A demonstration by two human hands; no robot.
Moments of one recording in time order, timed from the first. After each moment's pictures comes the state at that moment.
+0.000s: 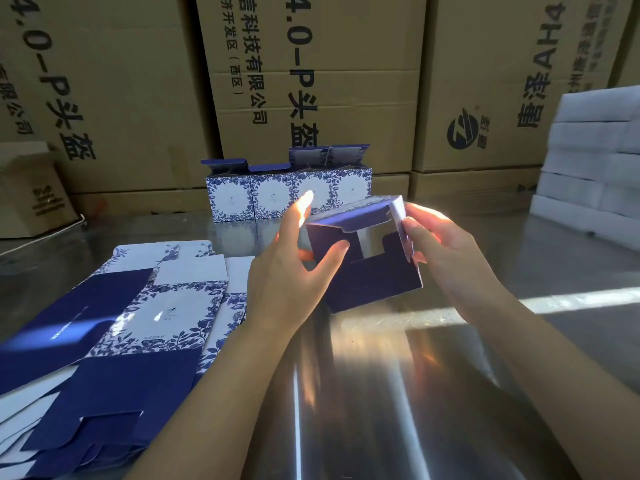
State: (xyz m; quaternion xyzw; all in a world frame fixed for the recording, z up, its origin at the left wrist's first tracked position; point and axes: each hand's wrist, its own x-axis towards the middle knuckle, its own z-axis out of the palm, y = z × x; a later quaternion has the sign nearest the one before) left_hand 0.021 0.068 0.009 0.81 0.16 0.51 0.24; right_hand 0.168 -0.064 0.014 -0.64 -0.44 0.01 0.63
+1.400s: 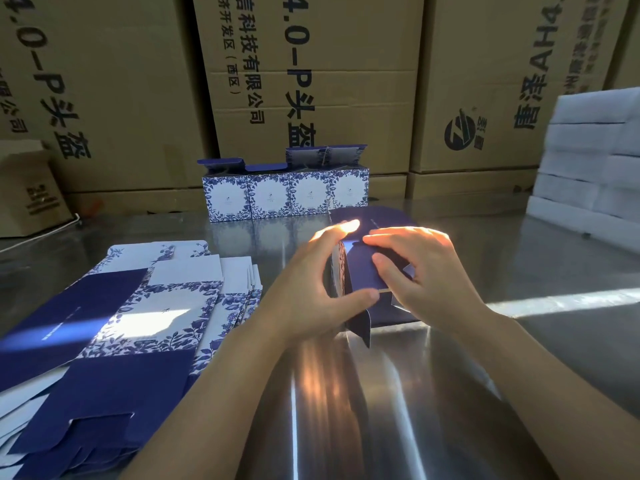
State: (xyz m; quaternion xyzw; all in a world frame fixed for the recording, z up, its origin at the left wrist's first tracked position) left_hand 0.019 0.067 0.004 0.90 0.06 0.30 0.31; right_hand 0.152 -0.063 0.008 -0.70 -0.54 -0.28 0.37
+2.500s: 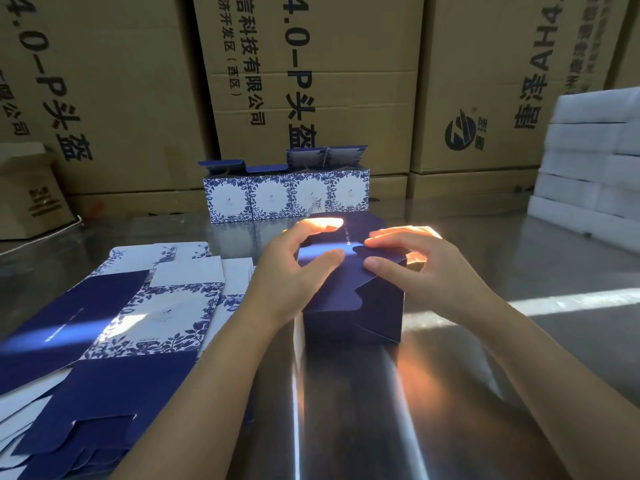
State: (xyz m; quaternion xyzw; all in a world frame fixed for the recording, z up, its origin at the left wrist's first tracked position) left_hand 0.016 0.073 0.020 0.81 0.06 0.39 0.43; right_hand 0.154 -0.069 0.015 -0.70 -0.51 -0.07 0.49
